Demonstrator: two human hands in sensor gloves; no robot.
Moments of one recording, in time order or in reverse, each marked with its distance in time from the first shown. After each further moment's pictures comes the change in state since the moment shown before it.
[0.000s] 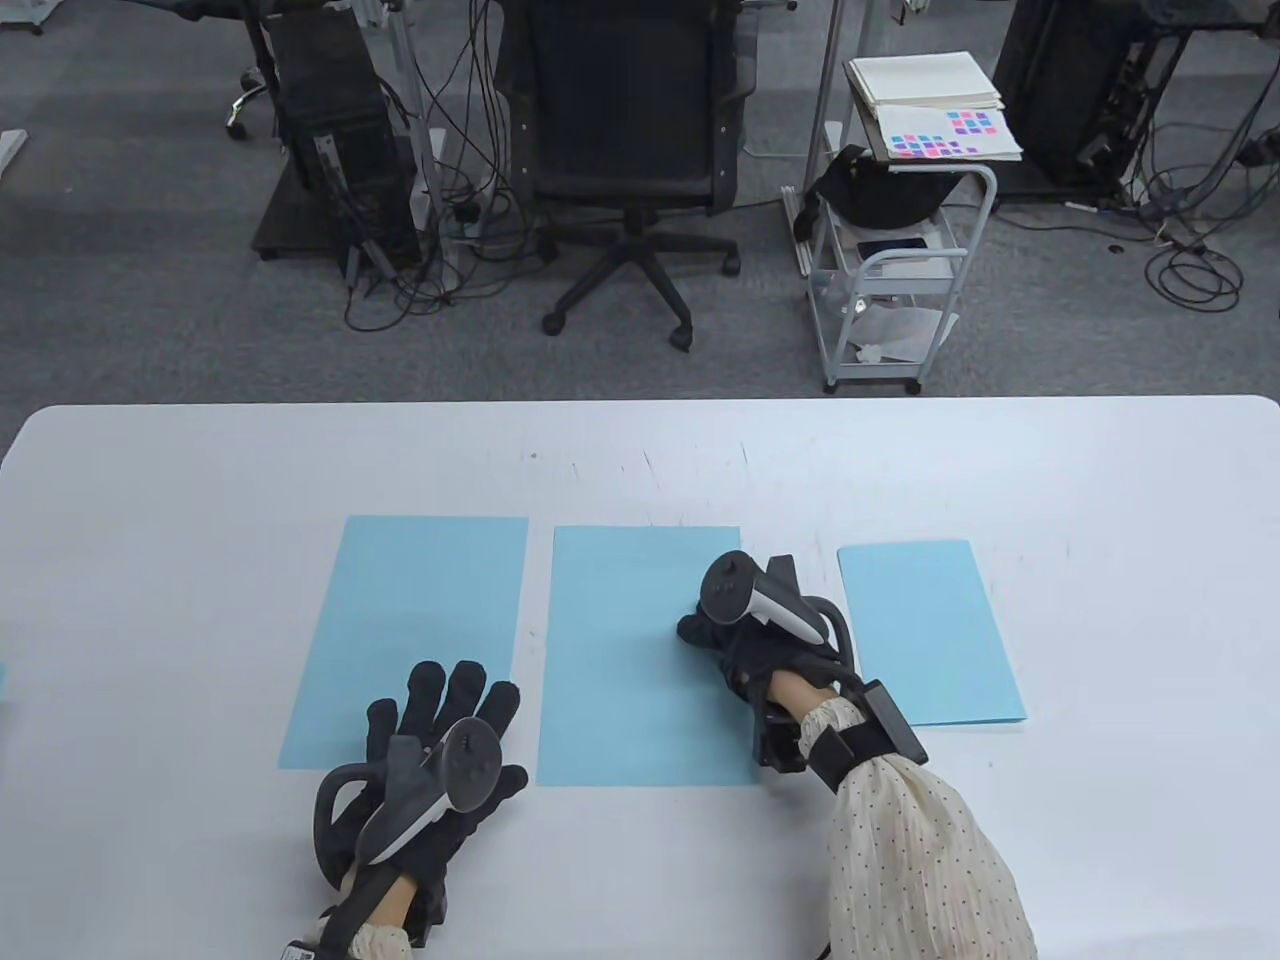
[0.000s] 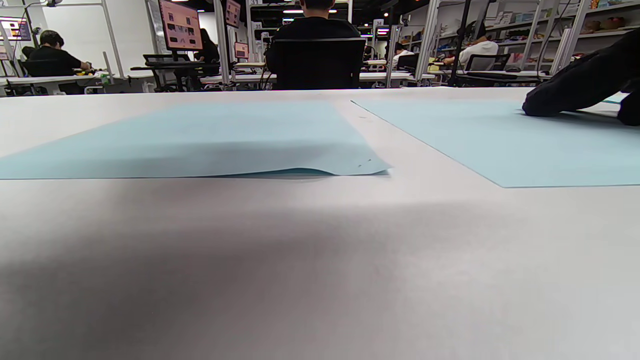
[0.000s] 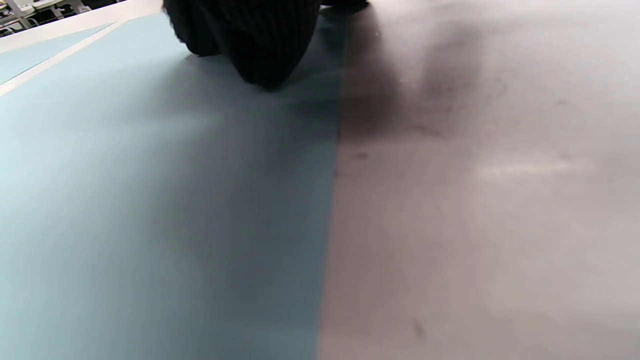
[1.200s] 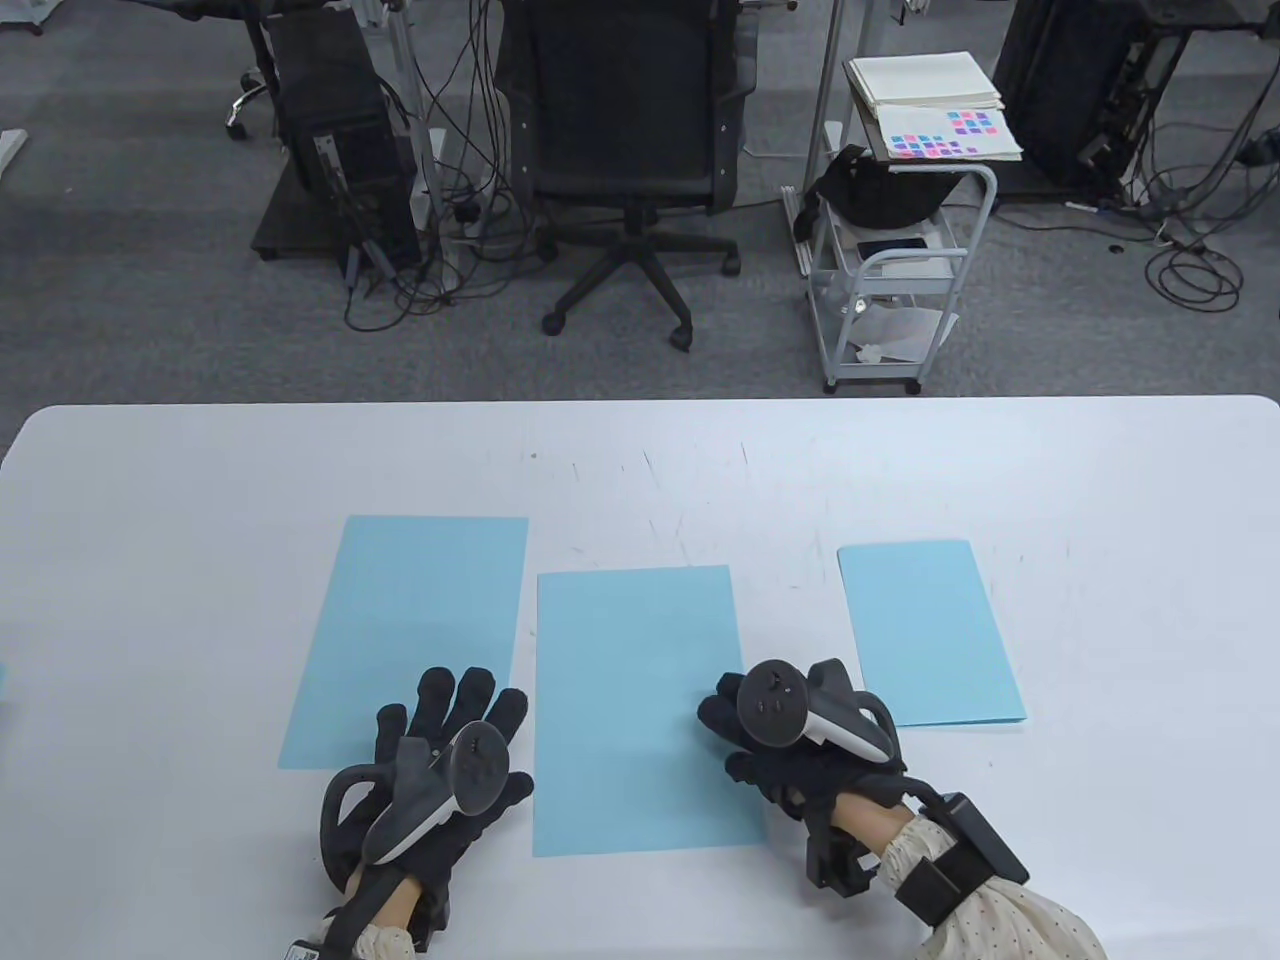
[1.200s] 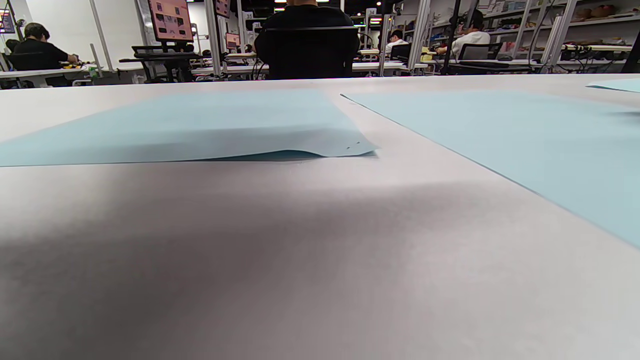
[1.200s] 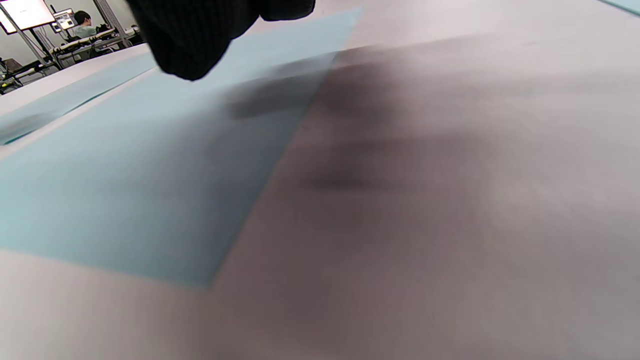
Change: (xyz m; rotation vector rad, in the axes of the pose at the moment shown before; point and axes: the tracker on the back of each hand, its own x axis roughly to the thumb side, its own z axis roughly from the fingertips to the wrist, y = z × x) left_hand 0.006 -0.004 0.000 -0.028 -0.022 -0.010; right_hand -0.017 0.038 0.108 -0.062 -0.169 0.023
